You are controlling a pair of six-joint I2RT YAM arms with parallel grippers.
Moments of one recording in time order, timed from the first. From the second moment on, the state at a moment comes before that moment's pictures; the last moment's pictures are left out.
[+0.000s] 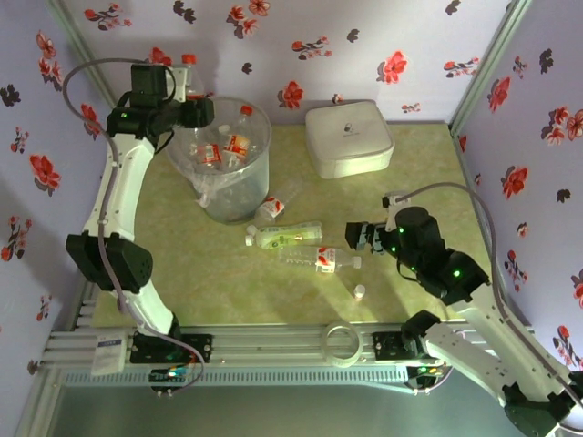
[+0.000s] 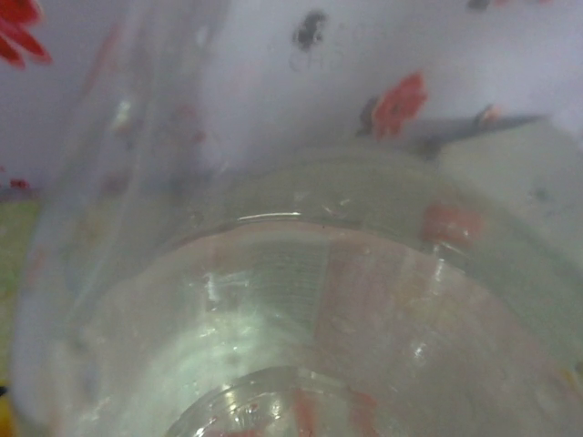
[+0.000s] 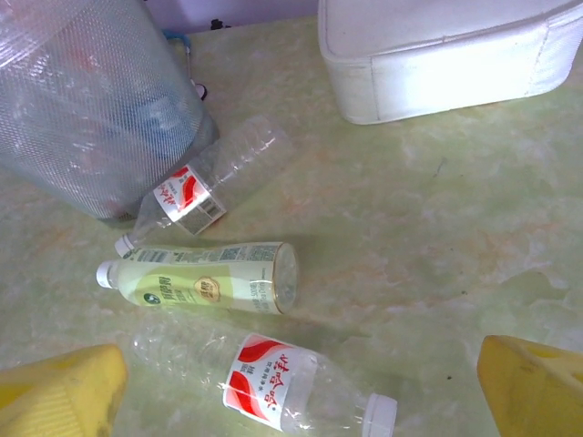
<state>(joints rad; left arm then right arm) -0.15 1.75 1.99 -0.86 0.15 -0.07 0.62 0.70 0.83 -0.70 0.11 0.43</state>
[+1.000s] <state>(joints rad) -0.20 1.81 1.98 -0.87 0.23 -0.05 0.61 0.83 0.83 -0.68 0.10 0.41</state>
